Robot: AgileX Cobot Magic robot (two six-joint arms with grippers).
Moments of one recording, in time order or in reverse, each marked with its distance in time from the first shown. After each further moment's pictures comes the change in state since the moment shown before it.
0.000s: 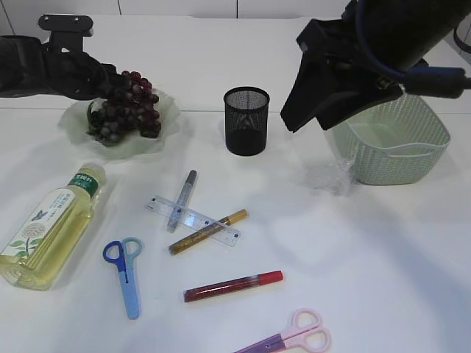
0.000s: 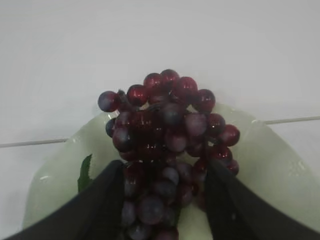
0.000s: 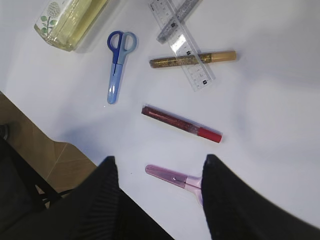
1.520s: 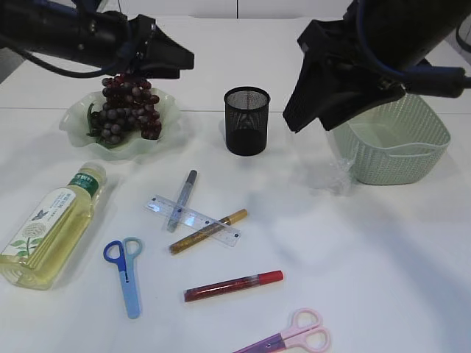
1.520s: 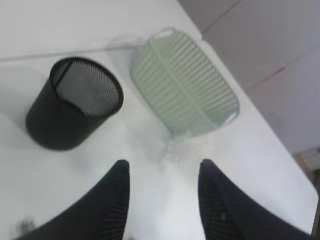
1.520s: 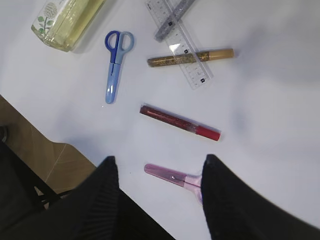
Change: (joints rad) left arm -0.014 -0.176 -0.002 0.511 0.913 -0.829; right arm 0.000 0.000 0.000 -0.011 0.000 0.019
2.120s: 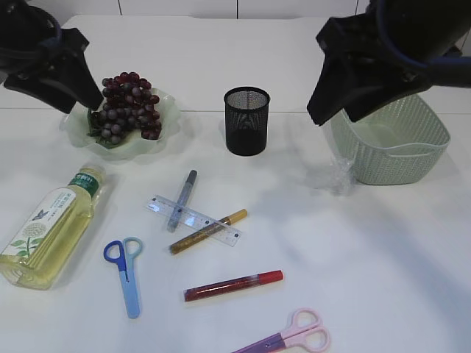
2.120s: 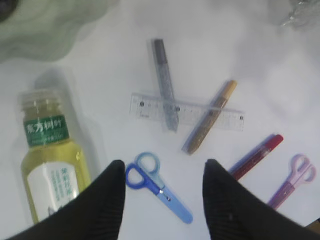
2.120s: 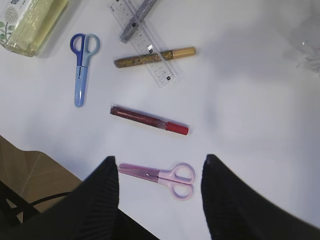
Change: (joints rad) left arm 0.002 -0.248 -0.002 0.913 0.258 -0.707; right arm 0.000 -0.036 0.000 -0.118 0.002 0.084
